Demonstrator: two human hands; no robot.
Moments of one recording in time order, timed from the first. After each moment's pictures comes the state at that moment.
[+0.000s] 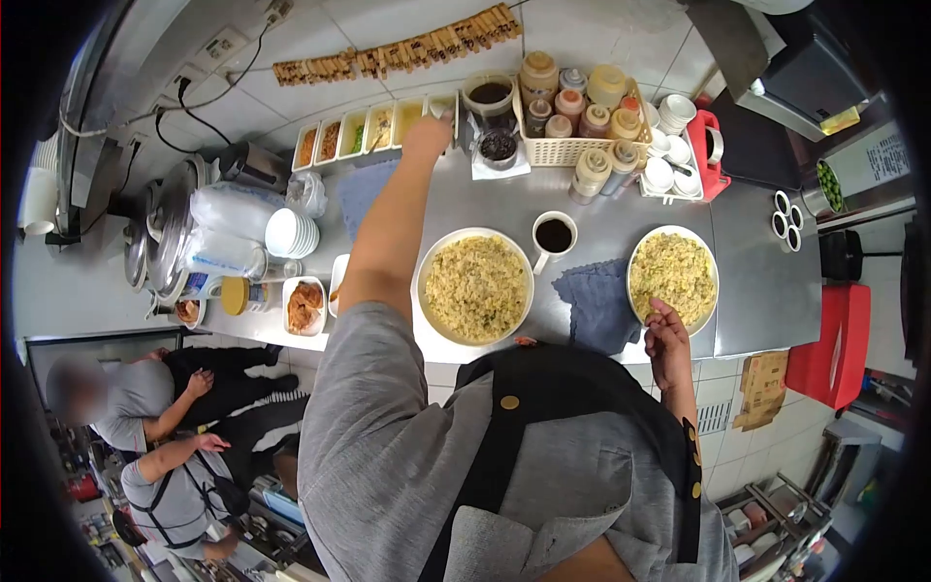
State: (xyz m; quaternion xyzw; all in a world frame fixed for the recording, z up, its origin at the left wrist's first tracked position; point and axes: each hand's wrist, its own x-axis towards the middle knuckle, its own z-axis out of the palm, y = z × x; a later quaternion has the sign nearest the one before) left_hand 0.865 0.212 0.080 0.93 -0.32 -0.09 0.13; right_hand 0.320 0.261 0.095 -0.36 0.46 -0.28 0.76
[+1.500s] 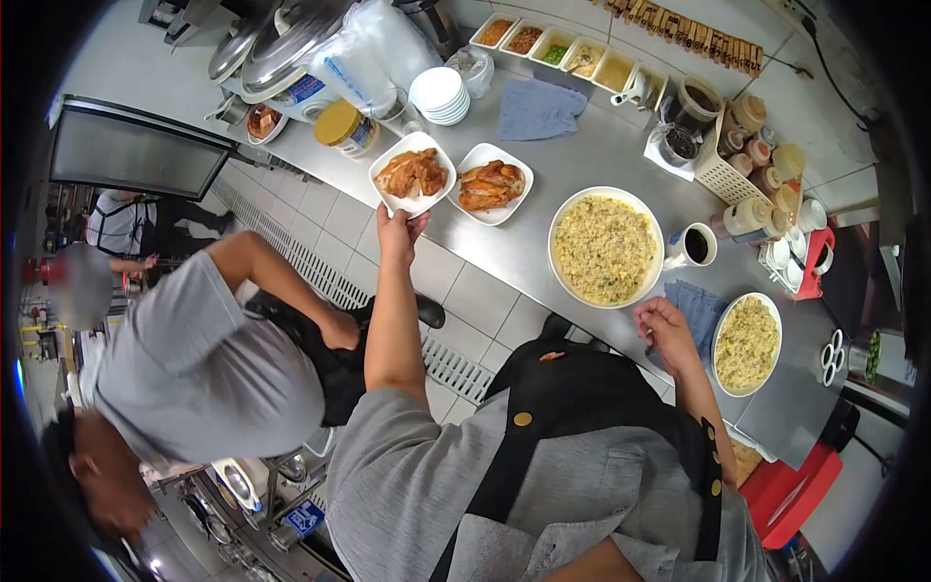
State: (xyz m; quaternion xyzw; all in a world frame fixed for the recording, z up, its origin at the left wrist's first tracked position) left_hand 0.805 0.698 0.025 0.61 0.18 -0.10 0.77; right_hand 0.465 0.325 0.080 -0.58 0.31 0.10 0.75
